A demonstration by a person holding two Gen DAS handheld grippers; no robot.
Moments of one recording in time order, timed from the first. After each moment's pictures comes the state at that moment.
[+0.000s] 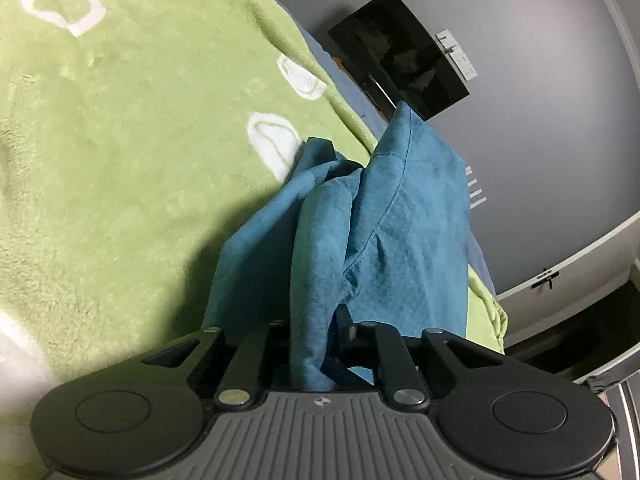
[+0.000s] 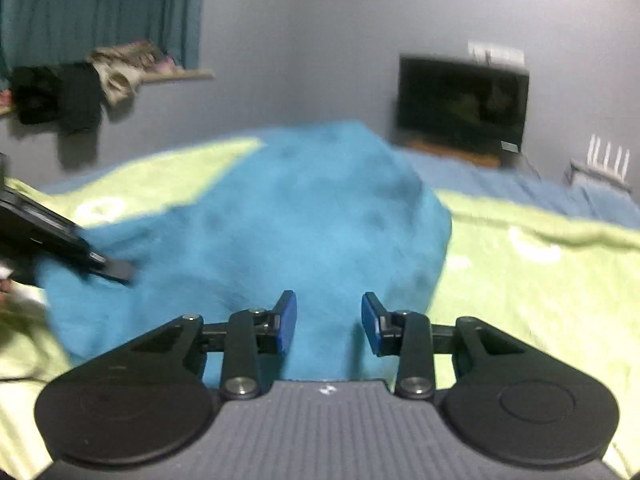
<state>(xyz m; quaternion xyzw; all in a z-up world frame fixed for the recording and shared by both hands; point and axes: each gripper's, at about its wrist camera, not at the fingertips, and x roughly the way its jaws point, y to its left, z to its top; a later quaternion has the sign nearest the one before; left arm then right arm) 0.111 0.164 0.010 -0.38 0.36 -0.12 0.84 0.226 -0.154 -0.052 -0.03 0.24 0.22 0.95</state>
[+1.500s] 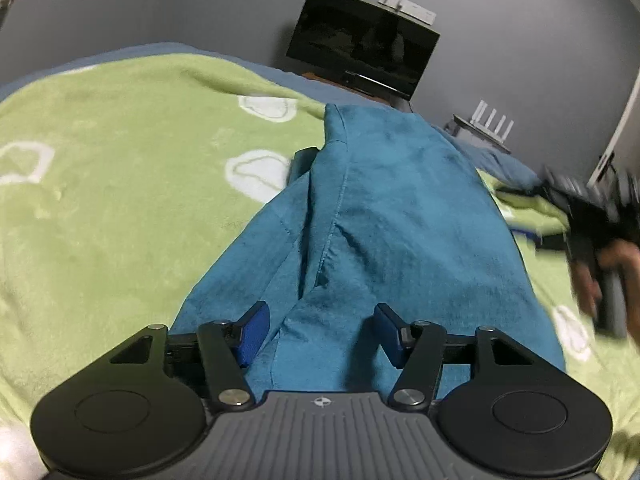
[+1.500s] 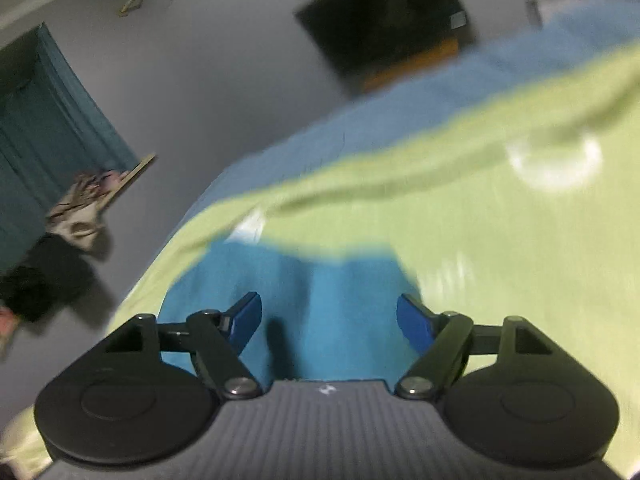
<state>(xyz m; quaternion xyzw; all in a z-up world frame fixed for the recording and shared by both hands) 0.113 0.109 0.033 -0.14 0.34 -0.08 0.93 0.481 -0.208 -0.080 0.31 0.35 0.24 0.85</state>
